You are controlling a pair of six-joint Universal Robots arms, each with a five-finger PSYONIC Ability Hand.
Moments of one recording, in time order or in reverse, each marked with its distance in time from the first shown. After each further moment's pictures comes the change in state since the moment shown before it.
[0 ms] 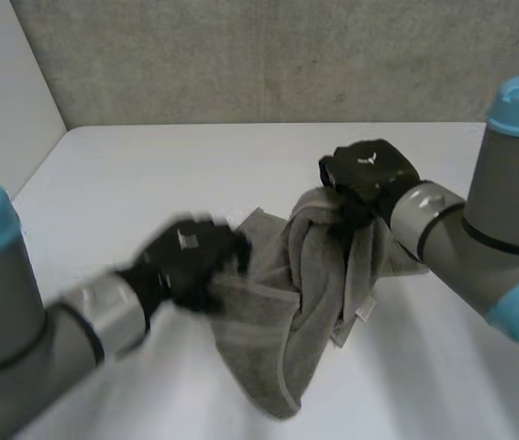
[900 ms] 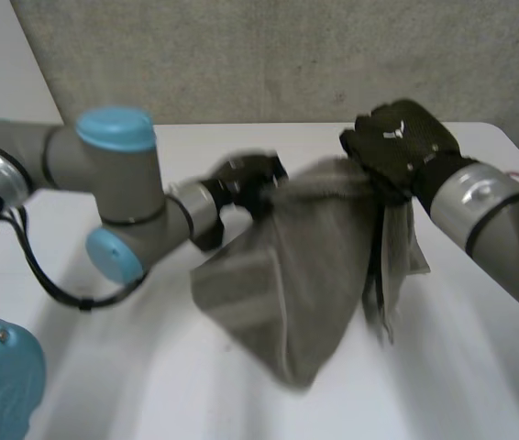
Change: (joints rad) left arm -0.037 -0.740 0.960 -0.137 0.034 -0.359; right arm -0.075 -0.181 0.115 -0.092 -0.094 -0.235; left_hand 0.405 0.456 0.453 0.460 0.439; right_hand 0.000 0.000 0.004 0.004 0.002
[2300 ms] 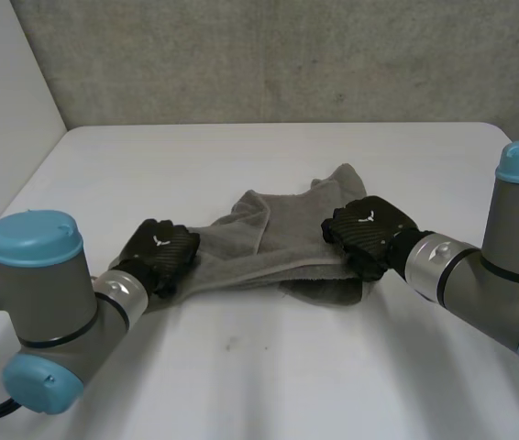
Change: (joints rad) left arm 0.103 0.431 -0.956 0.392 -0.262 0.604; right arm -0.044 0.226 0.059 0.050 -0.141 0.046; left_hand -0.411 -0.460 -0.458 -0.463 -0.444; right_hand 0.000 0.000 0.004 0.000 0.027
